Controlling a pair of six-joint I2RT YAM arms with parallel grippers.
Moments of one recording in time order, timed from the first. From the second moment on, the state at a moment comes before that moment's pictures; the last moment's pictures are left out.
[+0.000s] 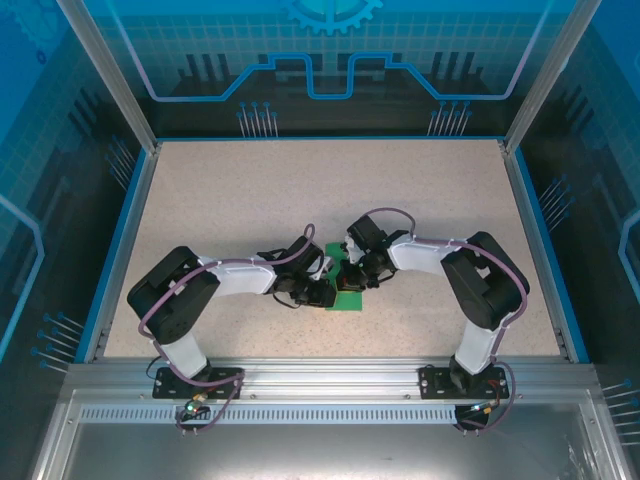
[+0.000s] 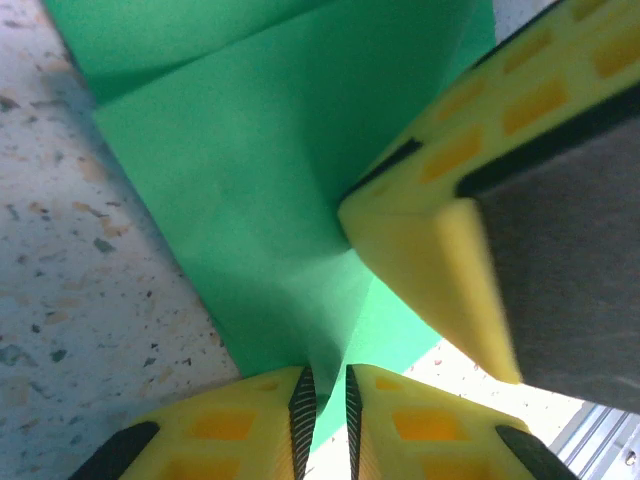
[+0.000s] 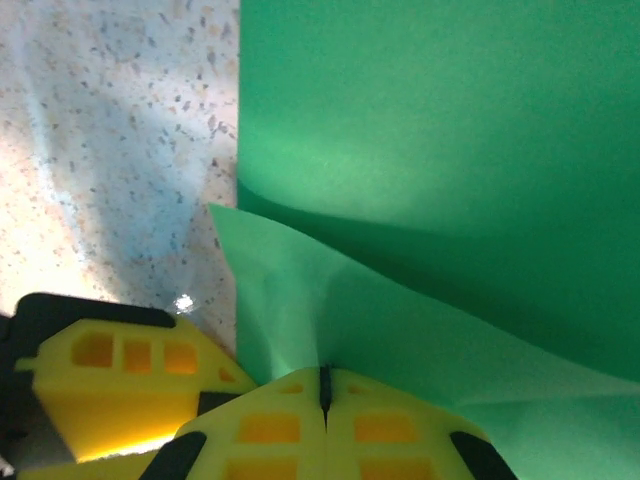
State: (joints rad) left arm -0.72 1.72 0.81 -0.21 0.43 -0.59; right arm 0.62 1.80 0.97 -0.43 -0.48 0.58
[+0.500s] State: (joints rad) left arm -0.73 1.72 0.82 -0.22 0.41 -0.59; right arm 0.63 1.82 1.00 -0.49 -0.44 0.51
